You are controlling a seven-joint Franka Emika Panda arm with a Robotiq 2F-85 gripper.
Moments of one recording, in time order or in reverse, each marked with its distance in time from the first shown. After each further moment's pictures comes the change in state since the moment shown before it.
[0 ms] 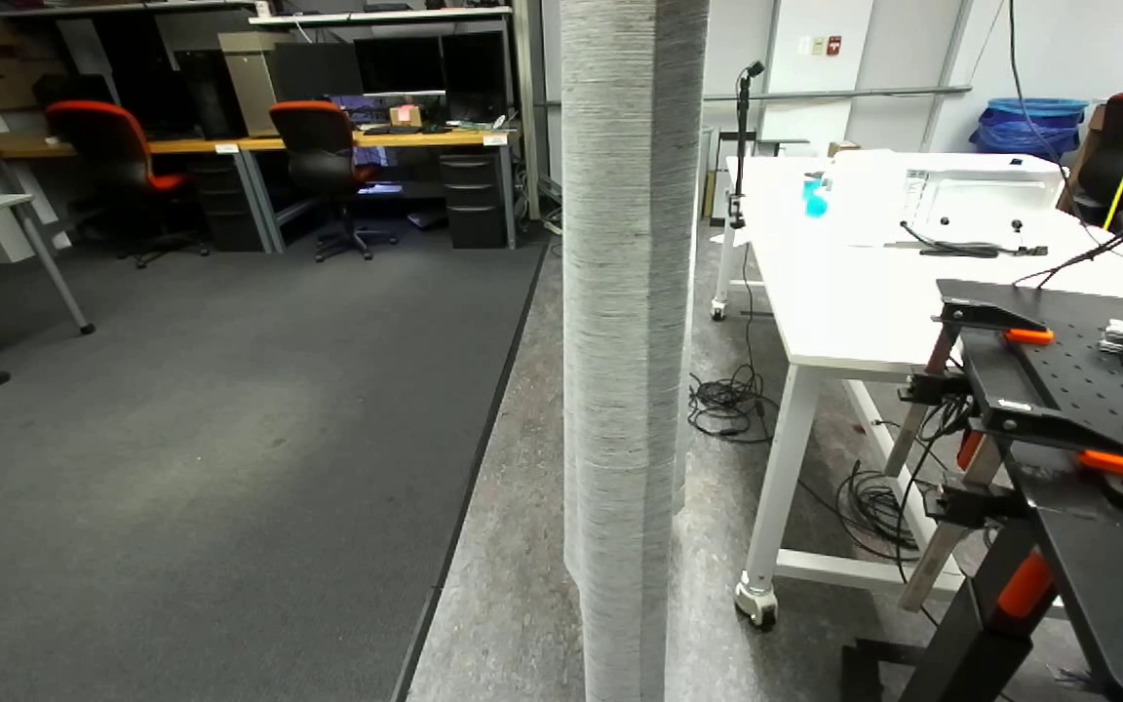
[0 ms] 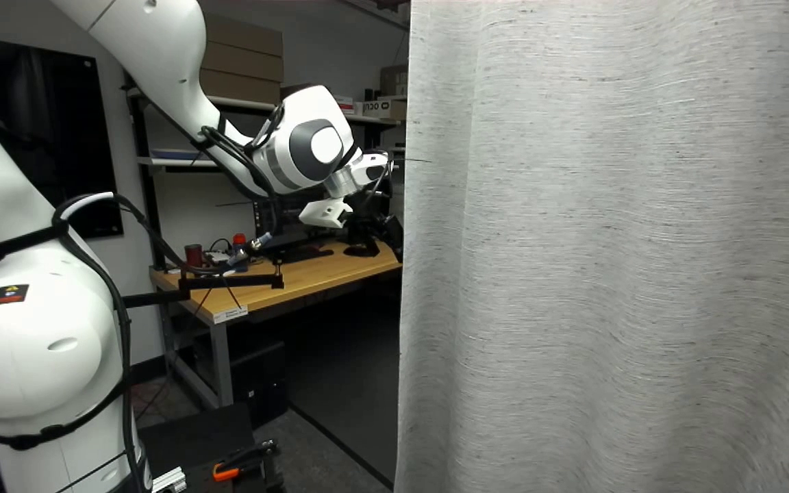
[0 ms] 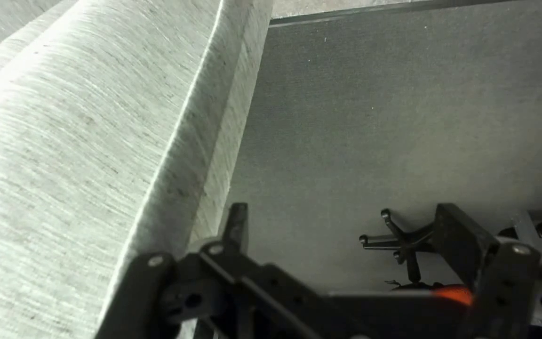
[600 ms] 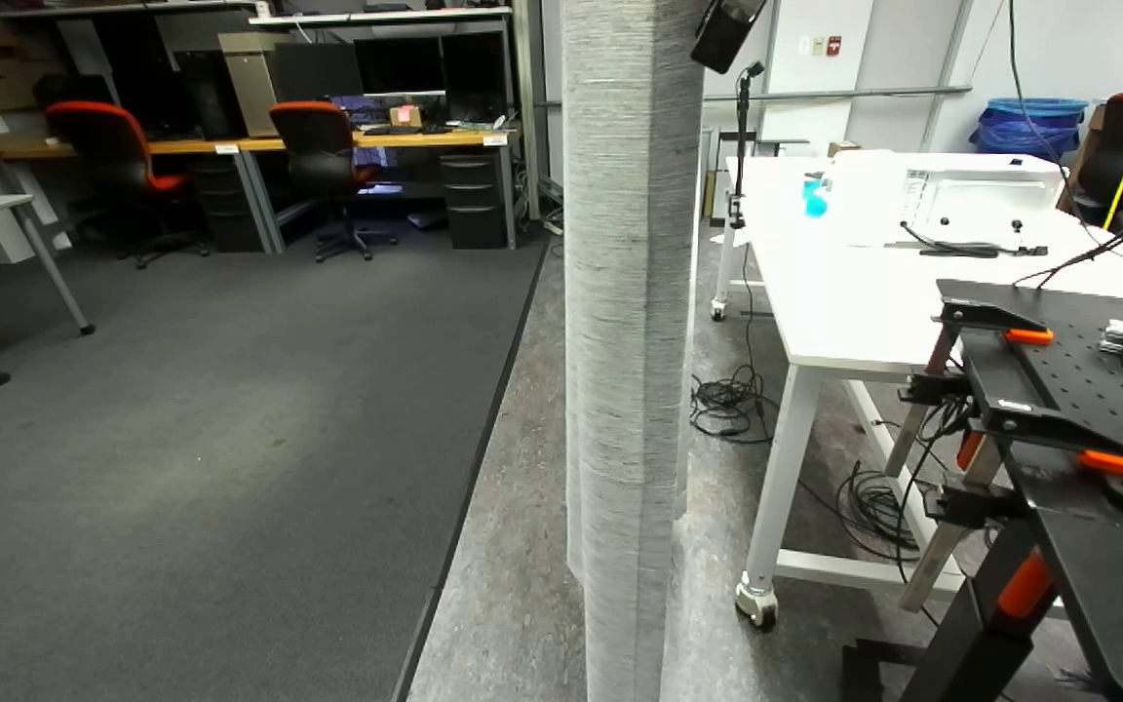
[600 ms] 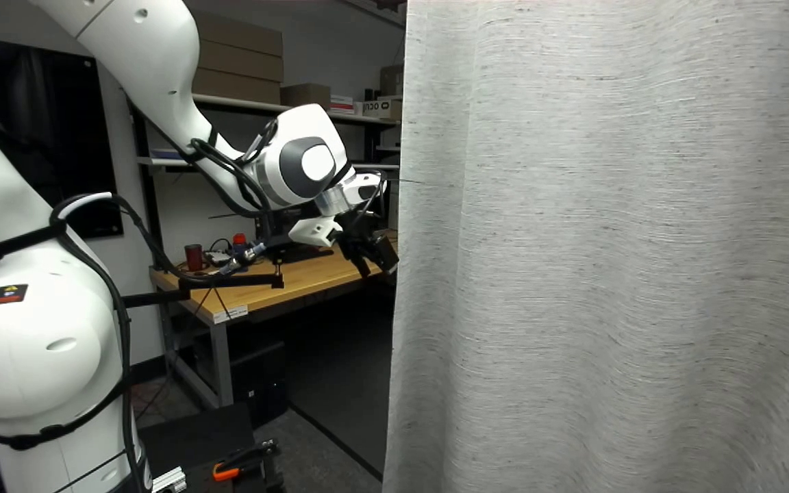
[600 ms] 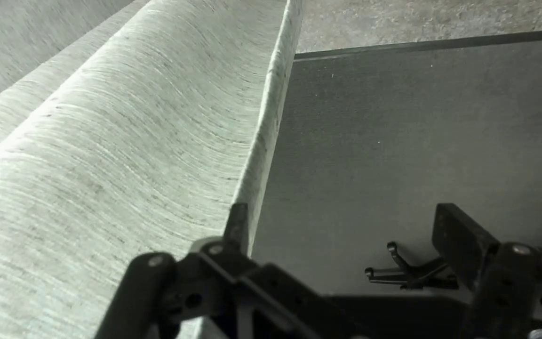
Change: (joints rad) arm -0.005 -0.020 0.008 -0.089 0.000 -0.001 -0.004
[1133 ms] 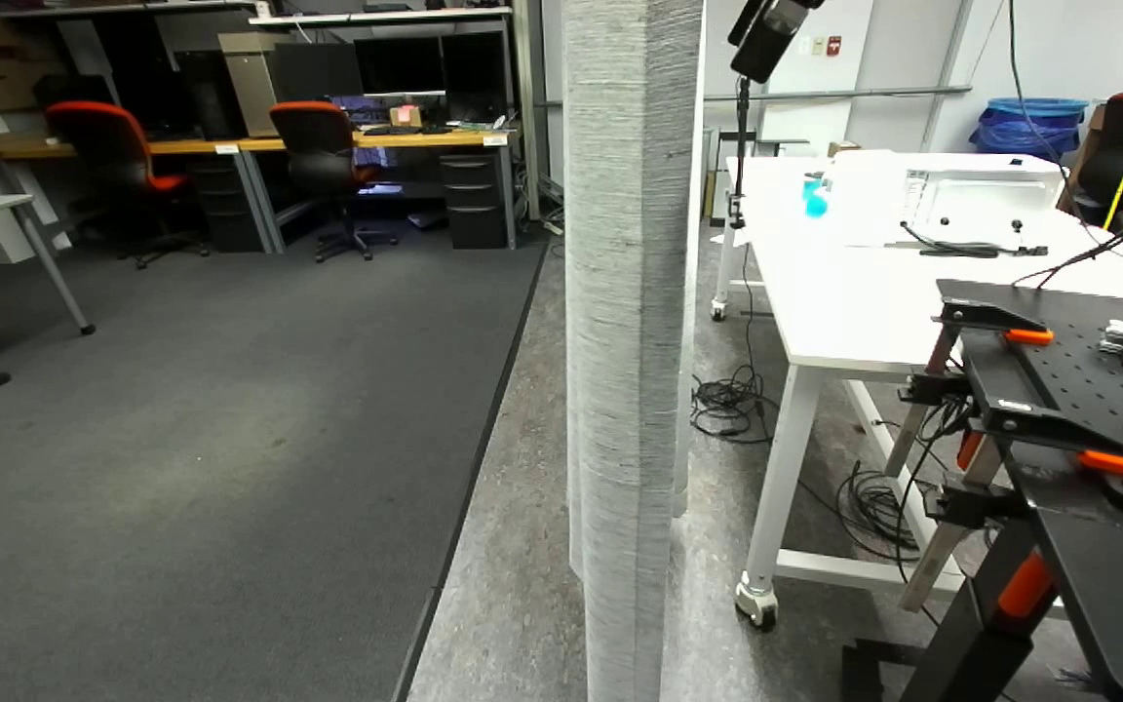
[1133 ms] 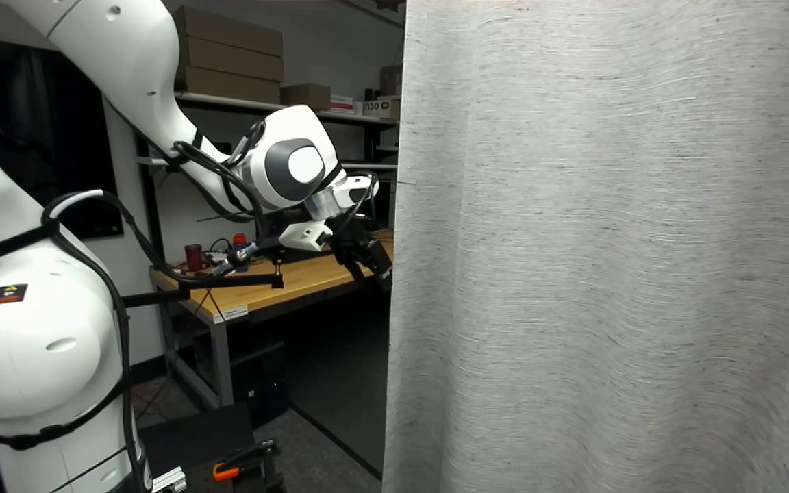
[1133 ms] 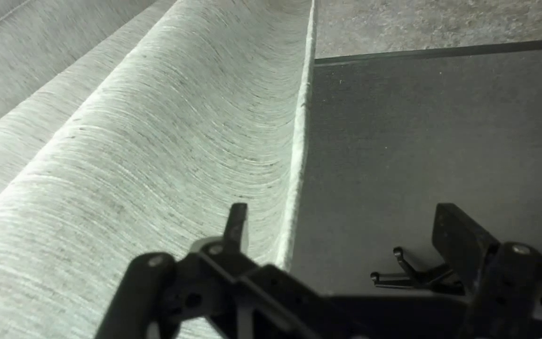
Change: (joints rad) arm -0.001 -0.067 0.006 -0.065 0.000 -0.004 -0.001
